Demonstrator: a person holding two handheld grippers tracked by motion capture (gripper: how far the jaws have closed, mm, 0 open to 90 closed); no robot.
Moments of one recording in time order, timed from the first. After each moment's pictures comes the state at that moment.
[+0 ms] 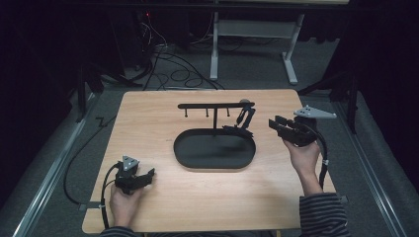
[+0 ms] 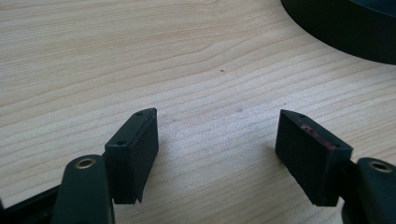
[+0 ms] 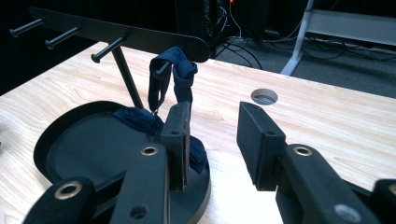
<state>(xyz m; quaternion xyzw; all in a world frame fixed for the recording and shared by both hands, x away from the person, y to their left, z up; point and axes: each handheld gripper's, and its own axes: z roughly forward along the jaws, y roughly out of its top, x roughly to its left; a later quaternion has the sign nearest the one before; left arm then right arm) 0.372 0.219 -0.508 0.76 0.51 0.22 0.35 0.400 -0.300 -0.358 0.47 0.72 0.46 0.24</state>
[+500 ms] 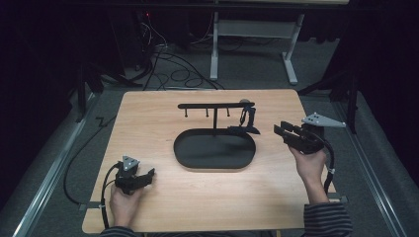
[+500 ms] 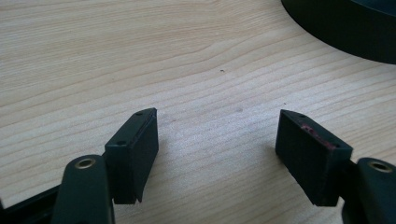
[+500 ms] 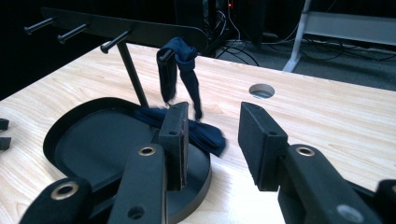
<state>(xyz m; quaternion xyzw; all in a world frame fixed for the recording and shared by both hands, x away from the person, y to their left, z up) 0.372 0.219 -0.508 0.76 0.51 0.22 0.35 0.378 -0.311 -0.362 0.47 0.71 0.47 0.24</state>
